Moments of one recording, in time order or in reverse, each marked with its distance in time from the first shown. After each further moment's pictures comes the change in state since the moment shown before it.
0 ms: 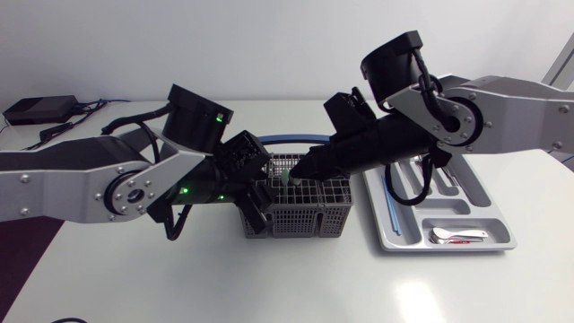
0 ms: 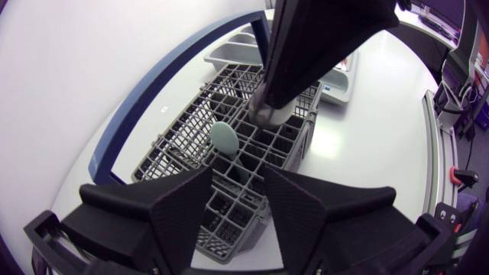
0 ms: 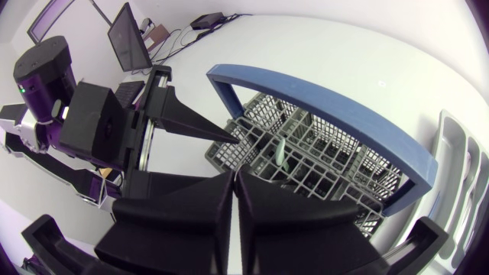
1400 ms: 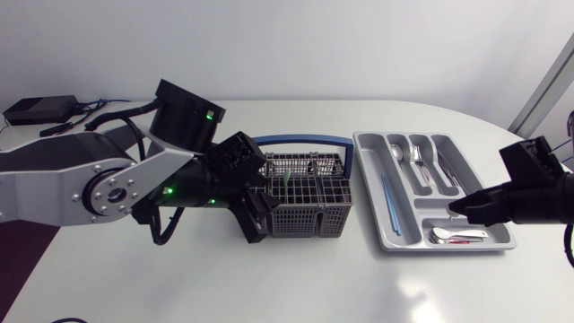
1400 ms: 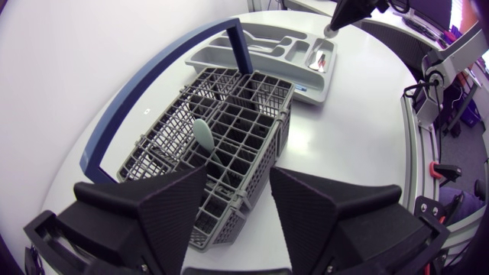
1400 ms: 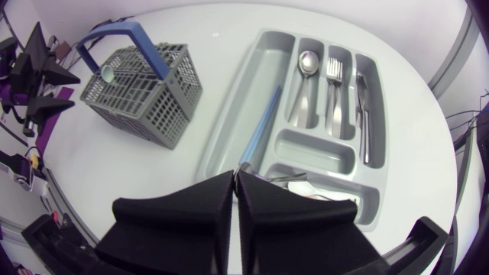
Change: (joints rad) left arm 0.002 -0.056 -0.005 -0.080 0.098 0.001; right arm -0.767 -0.446 -0.334 -0.340 0.070 -0.508
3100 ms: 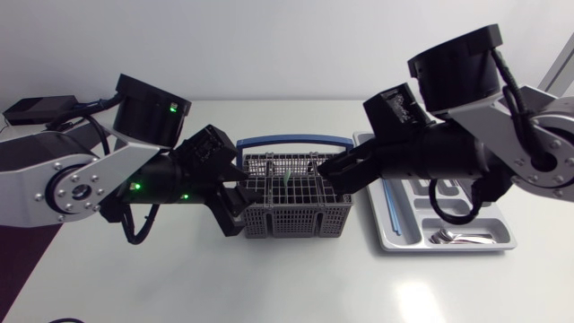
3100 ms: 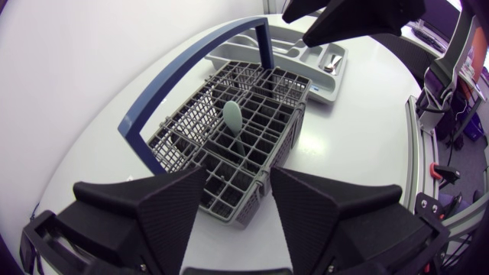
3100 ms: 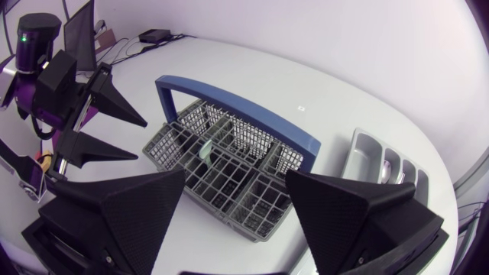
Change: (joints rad) left arm 0.100 -0.087 -0.048 -0.032 0.038 0.005; right arm 0.821 0.184 0.177 0.367 0.388 0.419
